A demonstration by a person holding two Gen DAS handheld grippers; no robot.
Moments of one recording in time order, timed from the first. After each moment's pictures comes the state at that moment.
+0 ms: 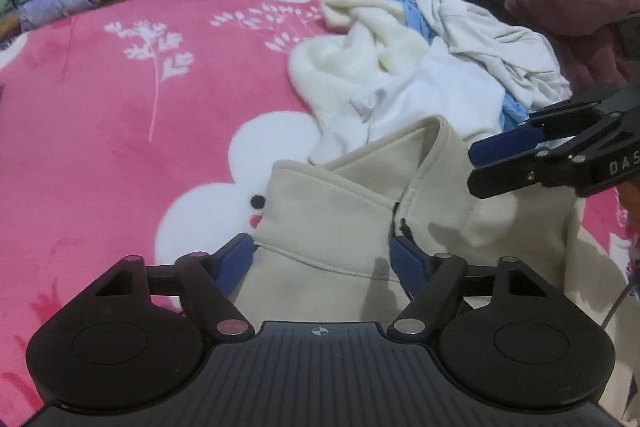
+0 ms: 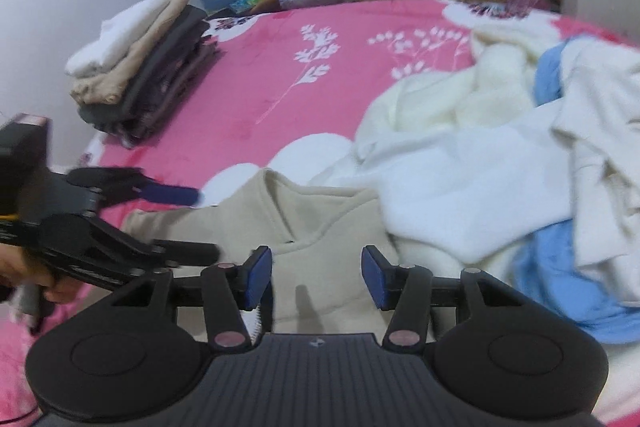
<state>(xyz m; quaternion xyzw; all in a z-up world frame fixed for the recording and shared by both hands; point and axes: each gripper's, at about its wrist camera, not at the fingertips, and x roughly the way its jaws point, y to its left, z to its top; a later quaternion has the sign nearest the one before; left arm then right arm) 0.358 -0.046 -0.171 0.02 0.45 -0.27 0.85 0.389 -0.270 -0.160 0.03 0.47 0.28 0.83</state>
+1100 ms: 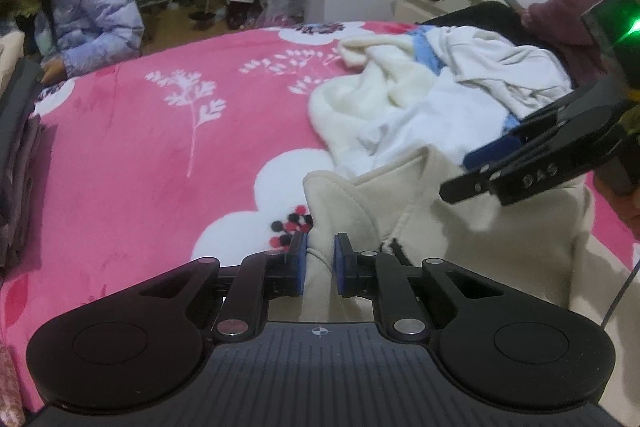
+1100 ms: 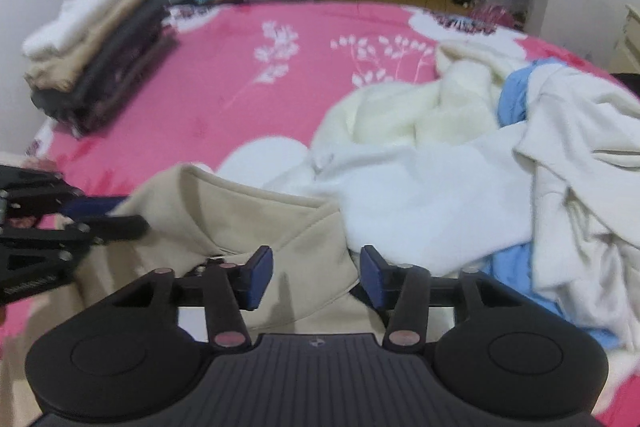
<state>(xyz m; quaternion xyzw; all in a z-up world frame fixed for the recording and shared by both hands) 0.330 -0.060 -0.139 0.06 0.40 -0.20 0.89 0.405 -0.255 -0.163 -0.04 0.48 0.21 0.85</state>
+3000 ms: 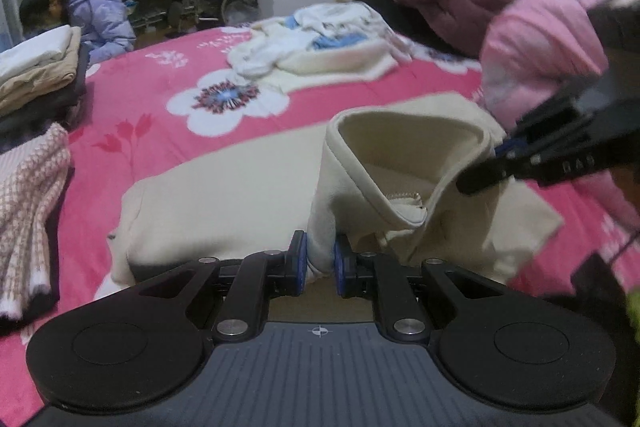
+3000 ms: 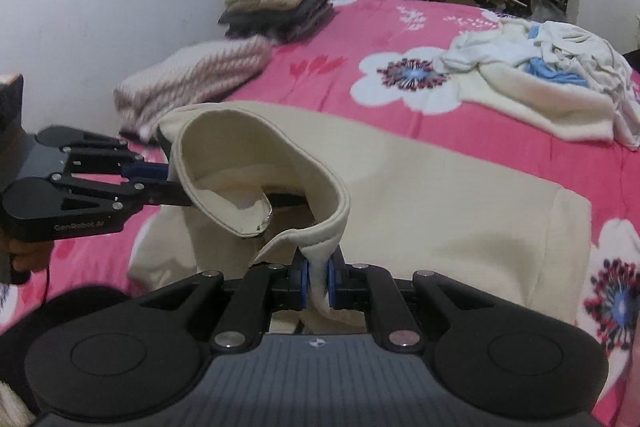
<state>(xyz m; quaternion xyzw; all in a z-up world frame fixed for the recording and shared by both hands) -0.068 -0.041 -0.089 0.10 0.36 -0.25 0.89 -0.040 -0.260 -0.088 -0.03 0.43 0.29 0.85</state>
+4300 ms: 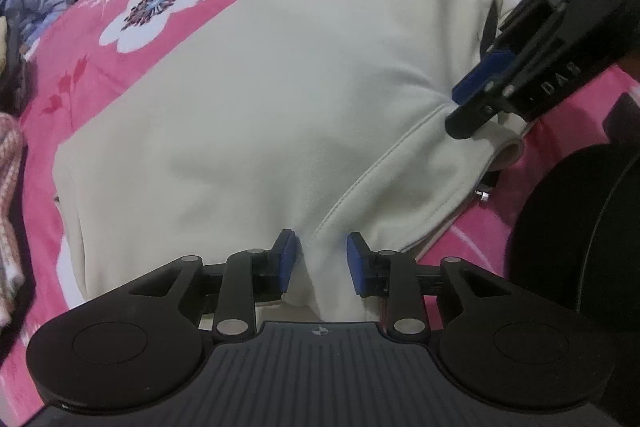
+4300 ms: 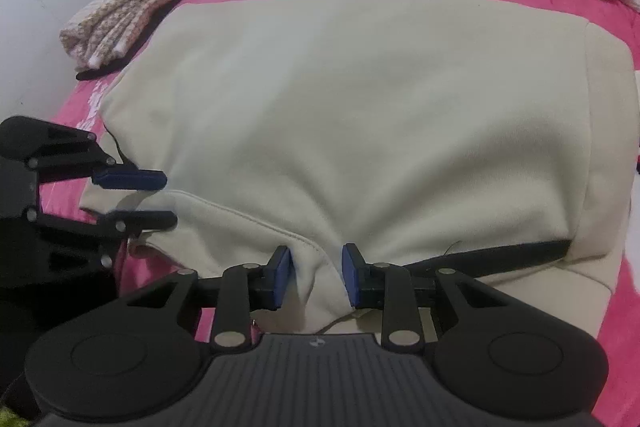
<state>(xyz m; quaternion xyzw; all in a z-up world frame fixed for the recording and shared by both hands) -0.072 -0.102 -0.158 0.23 0.49 -0.25 0.80 -0.029 -0.275 -0.175 -0.01 0.56 0.25 0.79</state>
